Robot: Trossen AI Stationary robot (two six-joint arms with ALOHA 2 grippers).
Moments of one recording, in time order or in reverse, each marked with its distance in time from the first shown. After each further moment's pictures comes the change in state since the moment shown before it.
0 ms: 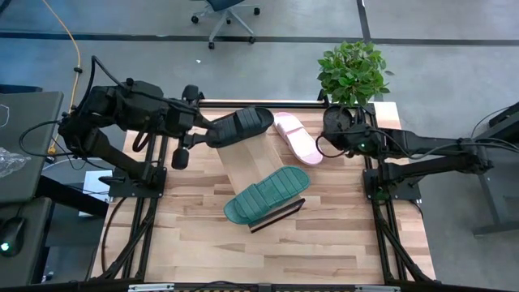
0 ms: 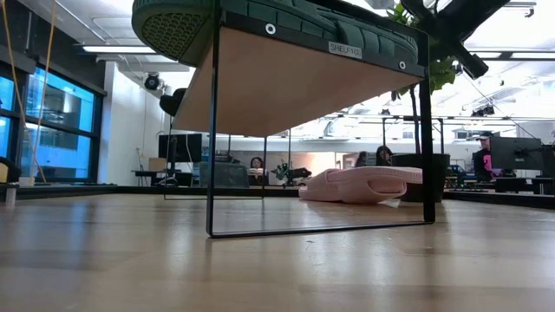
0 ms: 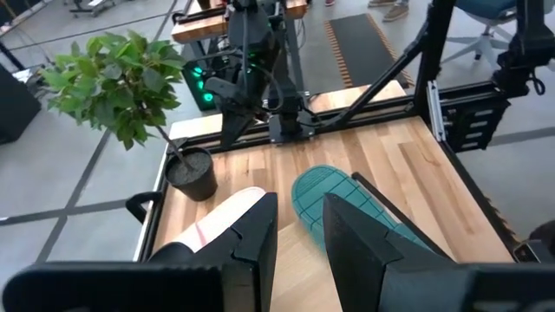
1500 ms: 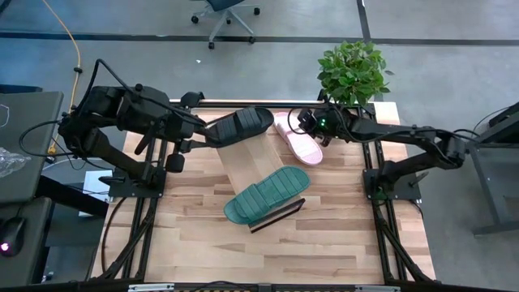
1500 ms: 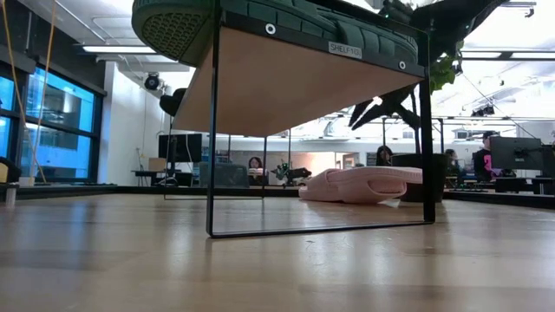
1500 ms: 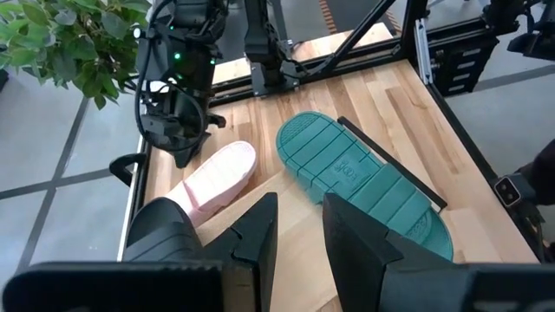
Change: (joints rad) left arm 0.000 0.000 0.000 -0.150 0.032 0.027; right arm -0.347 0.455 0.001 0.387 -0.344 -0.101
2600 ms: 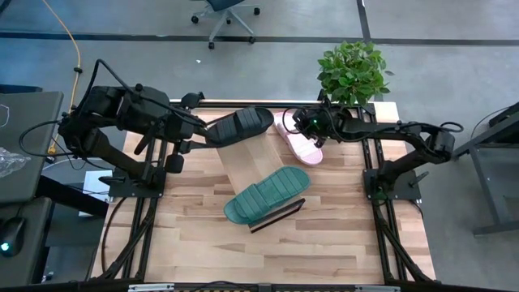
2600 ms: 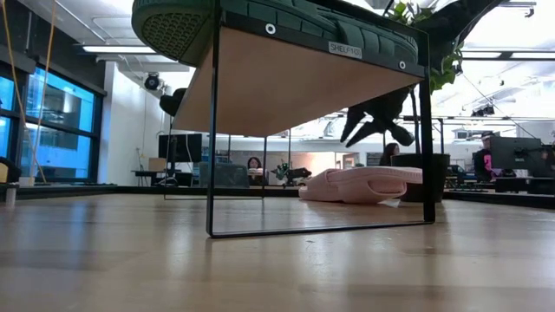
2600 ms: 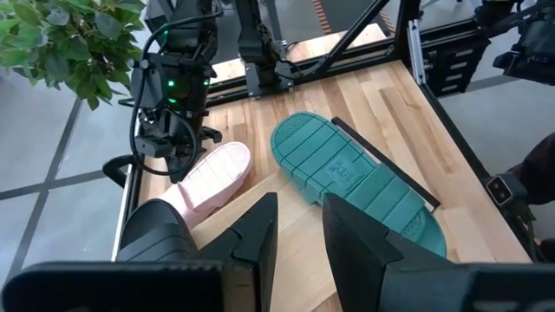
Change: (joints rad) left arm 0.000 0.000 0.000 -0.002 0.017 -0.001; right arm -0.013 0.123 0.000 0.079 0.022 0.069
